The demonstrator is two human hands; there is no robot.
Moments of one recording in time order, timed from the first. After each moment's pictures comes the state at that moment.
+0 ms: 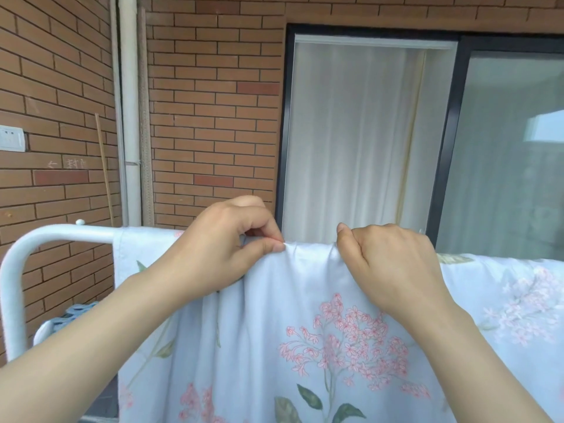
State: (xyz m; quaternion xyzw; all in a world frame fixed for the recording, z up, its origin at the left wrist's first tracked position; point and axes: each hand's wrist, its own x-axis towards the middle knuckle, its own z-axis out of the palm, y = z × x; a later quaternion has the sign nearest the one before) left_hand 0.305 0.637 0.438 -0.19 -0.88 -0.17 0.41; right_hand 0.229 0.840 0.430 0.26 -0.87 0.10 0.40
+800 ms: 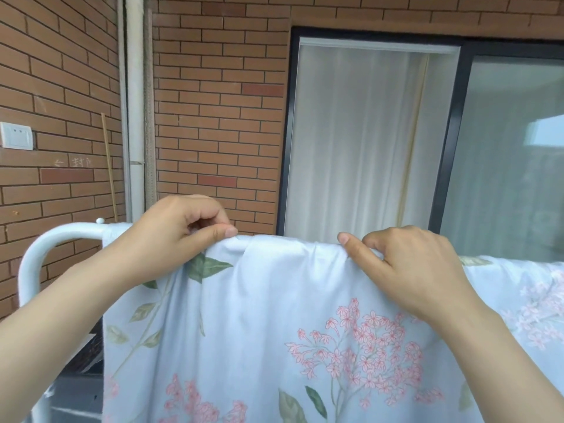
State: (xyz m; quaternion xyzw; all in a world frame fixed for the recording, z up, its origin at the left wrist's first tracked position) left_hand 0.334 0.569 0.439 -0.12 -0.89 -0.17 0.40; right_hand 0.231 0.851 0.429 0.29 -0.87 0.09 0.39
